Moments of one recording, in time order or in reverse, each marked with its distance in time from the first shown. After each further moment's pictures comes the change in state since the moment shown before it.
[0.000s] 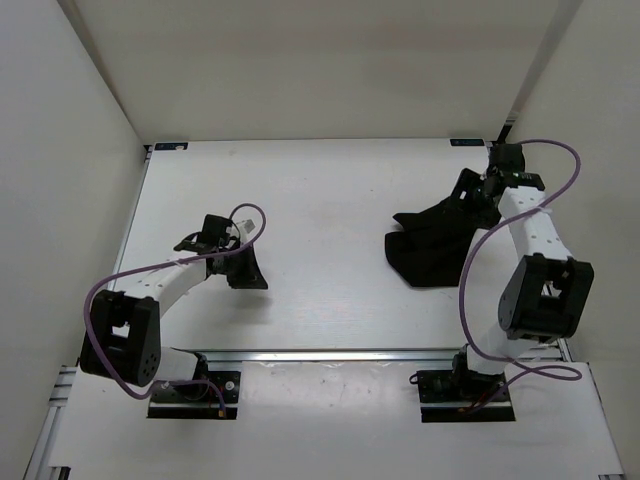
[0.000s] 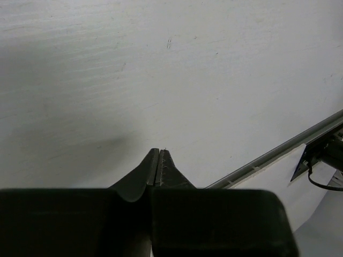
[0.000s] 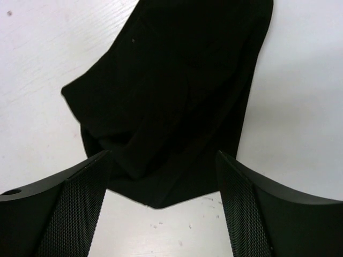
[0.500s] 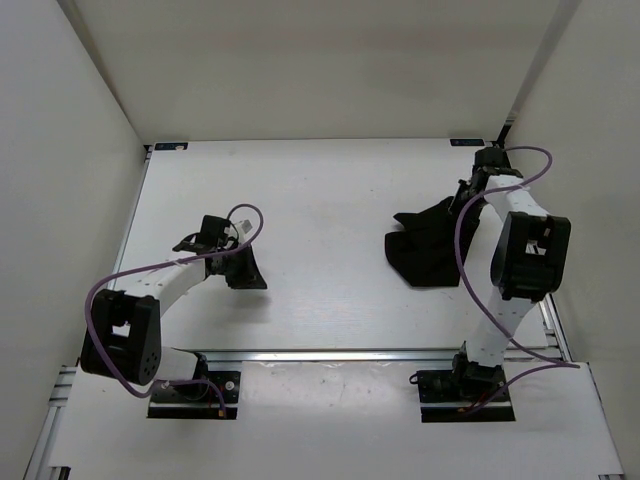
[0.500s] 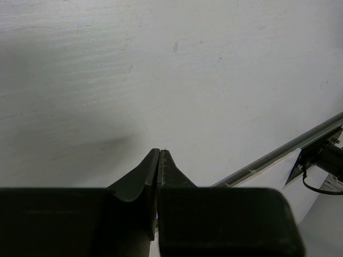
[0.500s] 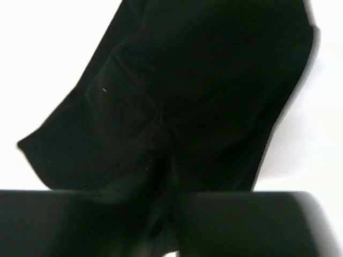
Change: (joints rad) left arm 0.008 0.004 -0.013 0.013 -0.006 -0.020; right arm -0.001 0.326 0.105 0.076 -0.022 -0.019
